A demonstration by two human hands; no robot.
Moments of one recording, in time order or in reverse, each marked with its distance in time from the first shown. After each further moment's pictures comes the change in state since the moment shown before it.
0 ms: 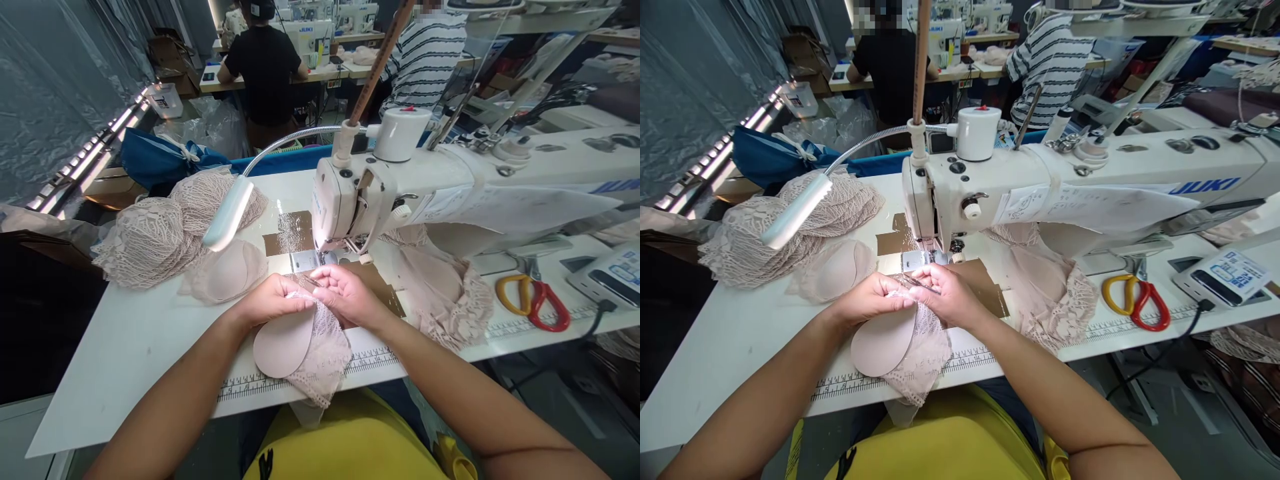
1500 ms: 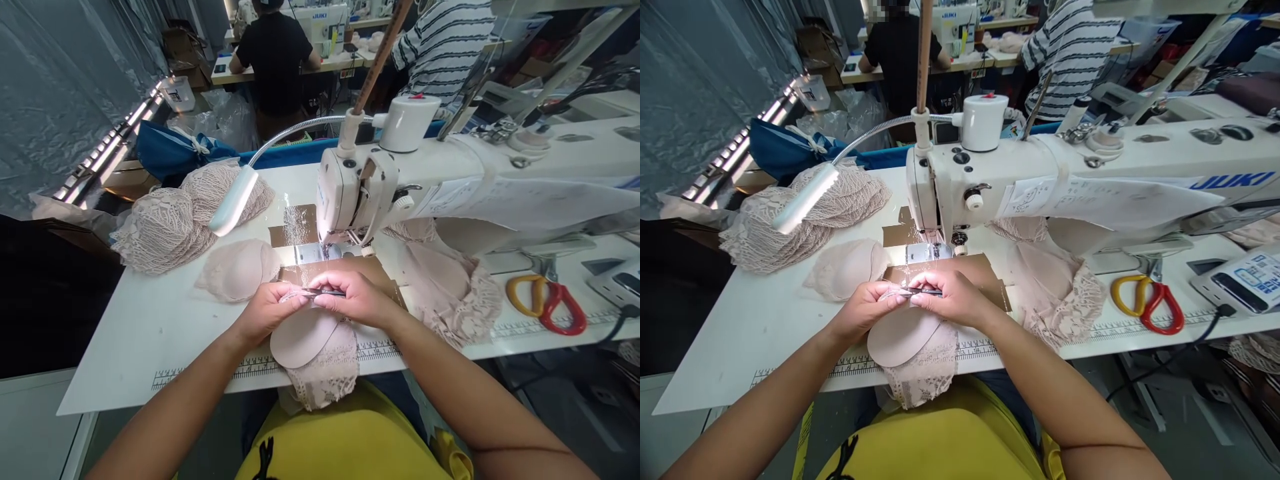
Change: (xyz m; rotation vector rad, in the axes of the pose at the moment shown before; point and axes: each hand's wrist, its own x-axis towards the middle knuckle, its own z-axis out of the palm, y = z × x) left_hand -0.030 -0.010 0.034 -0.216 0.305 -0.002; right_hand -0.008 -0.010 -0.014 -0.114 -0.228 -0.127
